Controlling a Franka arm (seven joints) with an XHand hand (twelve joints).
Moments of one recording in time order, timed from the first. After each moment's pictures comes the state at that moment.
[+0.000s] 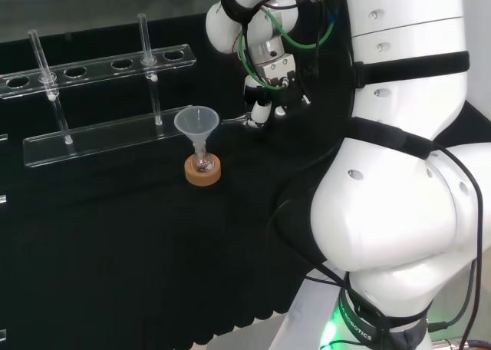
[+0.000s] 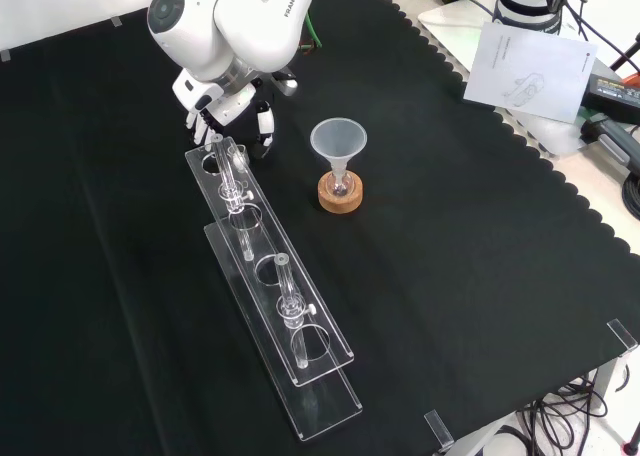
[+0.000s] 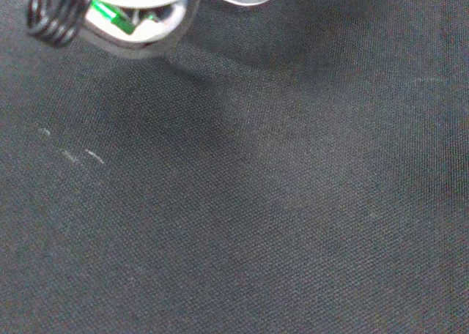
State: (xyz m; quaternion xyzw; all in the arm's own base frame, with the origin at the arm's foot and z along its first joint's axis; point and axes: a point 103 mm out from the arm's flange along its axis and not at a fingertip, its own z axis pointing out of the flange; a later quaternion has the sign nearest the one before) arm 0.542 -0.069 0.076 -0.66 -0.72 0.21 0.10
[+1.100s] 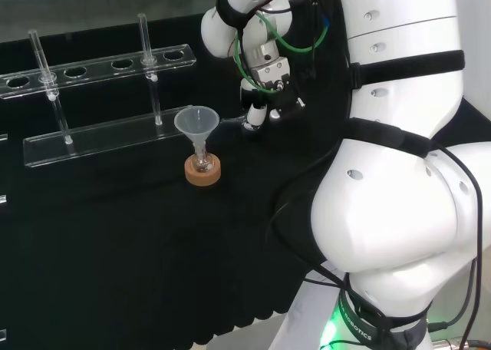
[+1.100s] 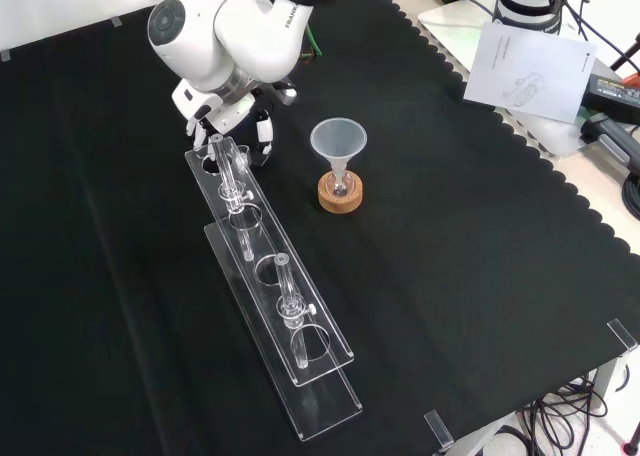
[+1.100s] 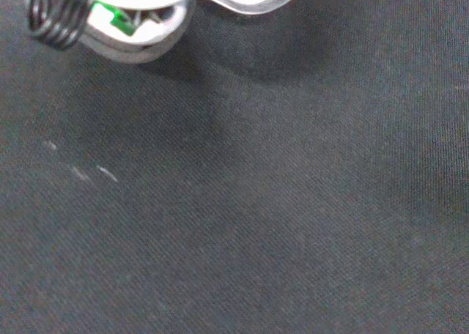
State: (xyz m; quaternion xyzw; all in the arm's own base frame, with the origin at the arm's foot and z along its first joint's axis) arm 0.549 -0.059 0.067 -0.66 -0.71 0.21 0.08
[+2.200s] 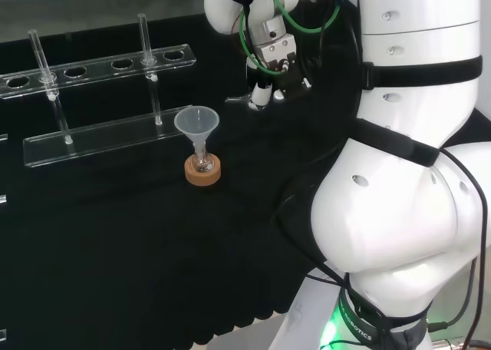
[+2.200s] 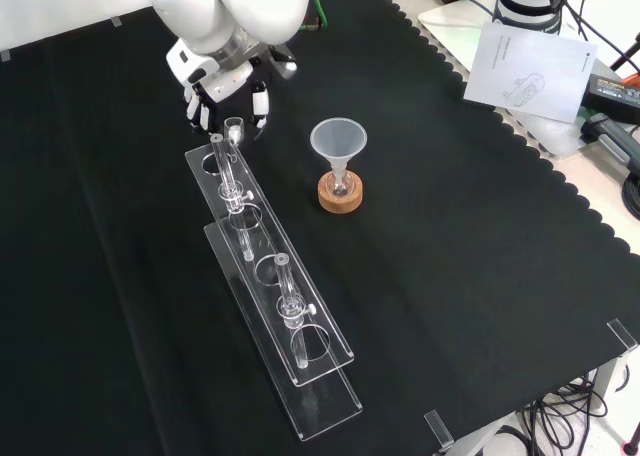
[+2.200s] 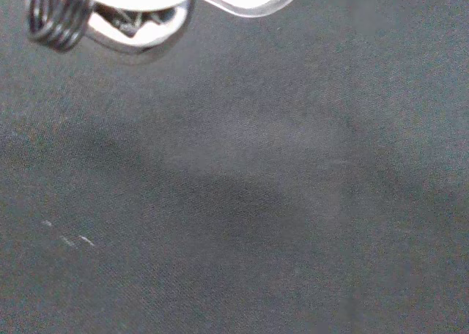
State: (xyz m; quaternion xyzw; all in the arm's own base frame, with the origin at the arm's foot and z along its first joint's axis) arm 0.539 -0.069 0.132 -0.69 -0.69 0.20 0.06
